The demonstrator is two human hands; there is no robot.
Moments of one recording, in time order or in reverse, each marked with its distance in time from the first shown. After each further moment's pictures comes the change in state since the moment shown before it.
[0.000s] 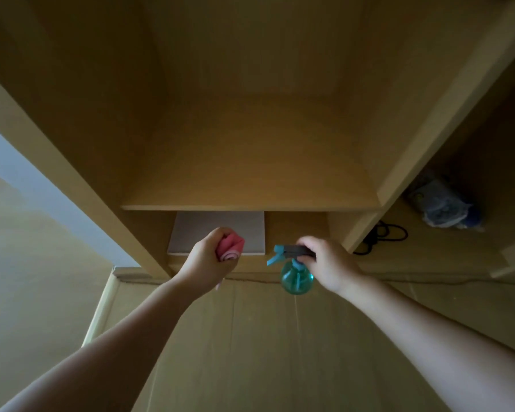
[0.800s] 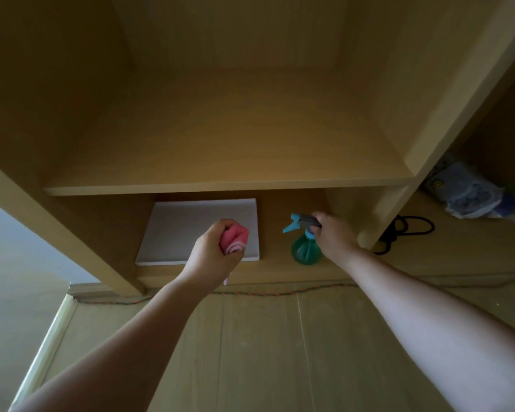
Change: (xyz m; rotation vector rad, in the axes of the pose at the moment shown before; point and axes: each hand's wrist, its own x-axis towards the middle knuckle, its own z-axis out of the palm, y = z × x) left_hand 0.081 -0.090 0.083 0.019 0.077 0.108; right_hand 0.123 0.141 0.076 -0.126 0.180 0.186
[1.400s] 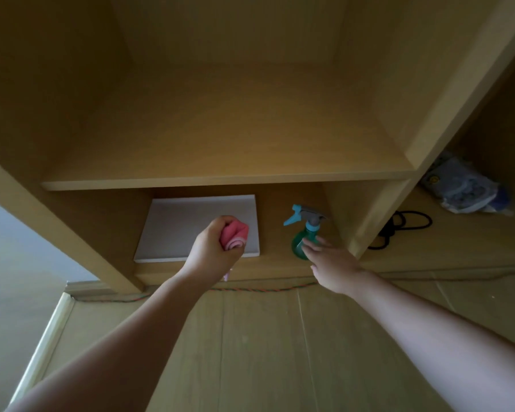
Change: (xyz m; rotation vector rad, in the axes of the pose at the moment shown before) left_hand 0.001 -0.007 -0.001 -0.020 -0.016 0.000; right_hand -0.041 0.024 0.037 -0.567 -0.329 -0.261
